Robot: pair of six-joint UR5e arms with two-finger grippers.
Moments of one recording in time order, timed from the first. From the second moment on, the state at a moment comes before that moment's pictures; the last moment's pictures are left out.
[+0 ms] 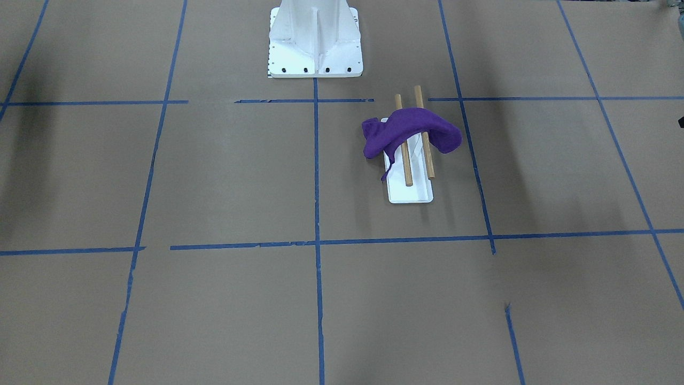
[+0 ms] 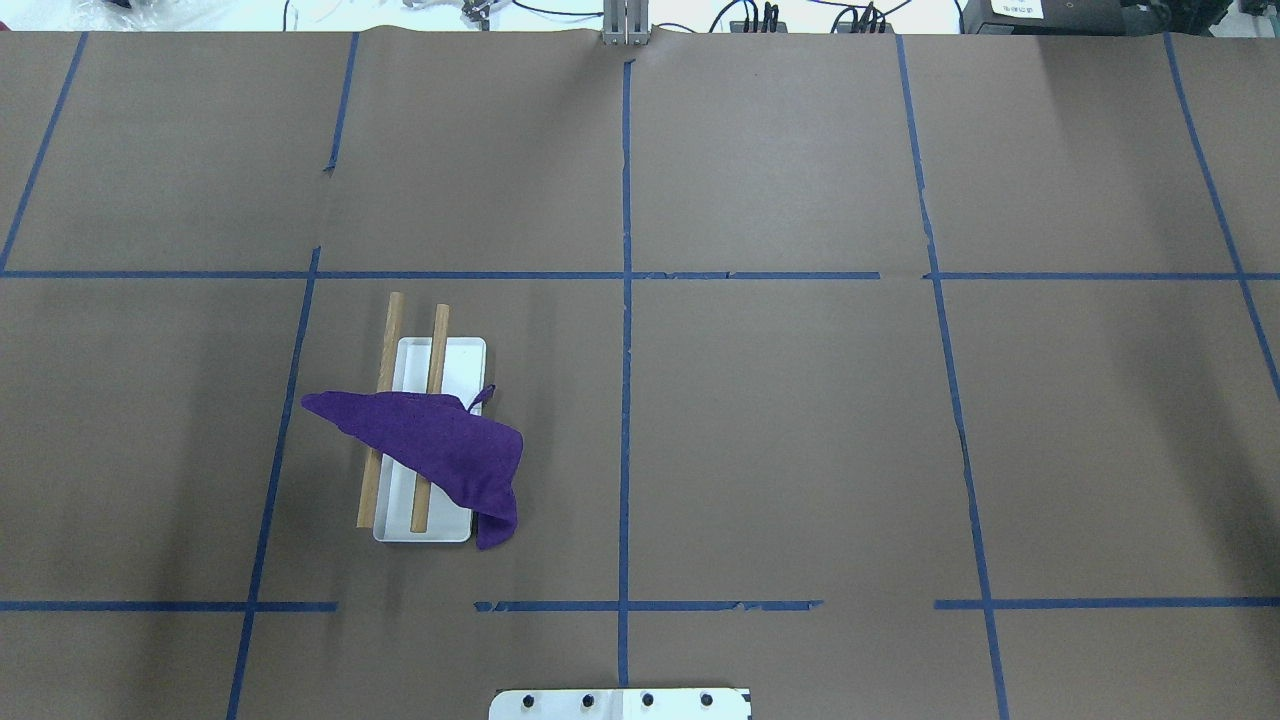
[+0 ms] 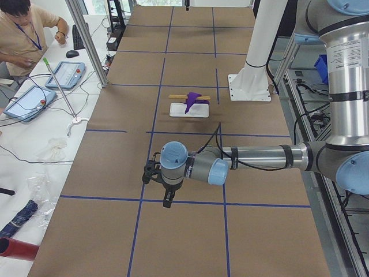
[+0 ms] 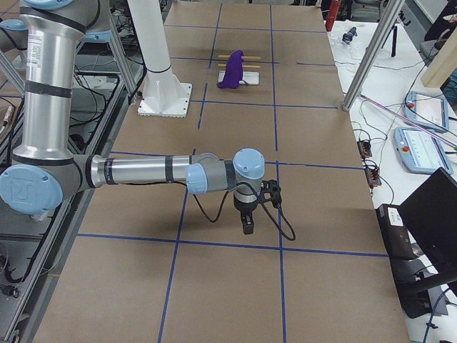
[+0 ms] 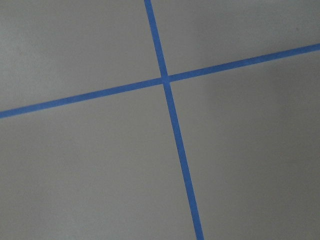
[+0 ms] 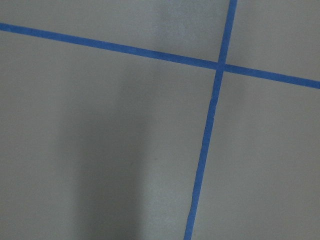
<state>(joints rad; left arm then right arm) -1.51 -1.40 -1.71 -1.74 -2.40 0.01 1.44 -1.73 1.78 -1.50 2.34 0.01</state>
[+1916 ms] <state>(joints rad) -1.49 -1.40 -1.79 -1.58 -2.44 -0.02 1.44 -1.73 1.77 -1.49 2.37 0.01</state>
